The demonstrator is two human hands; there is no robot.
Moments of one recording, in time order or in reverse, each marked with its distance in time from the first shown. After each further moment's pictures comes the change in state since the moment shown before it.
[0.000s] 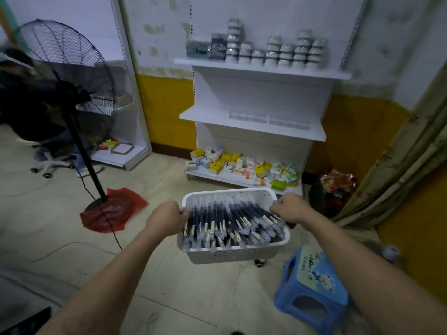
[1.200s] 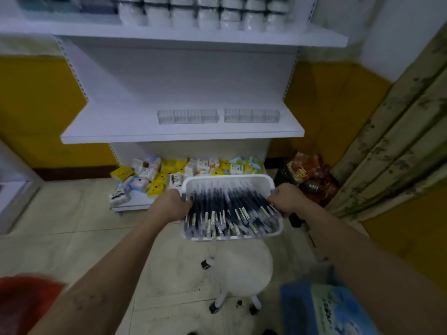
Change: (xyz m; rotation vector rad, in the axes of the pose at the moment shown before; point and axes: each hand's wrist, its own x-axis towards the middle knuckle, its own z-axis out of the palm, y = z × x) left_hand 0.630 0.212 0.102 0.044 -0.372 0.318; right_hand 0.535 -0.010 -0.077 0.140 0.077 0.411
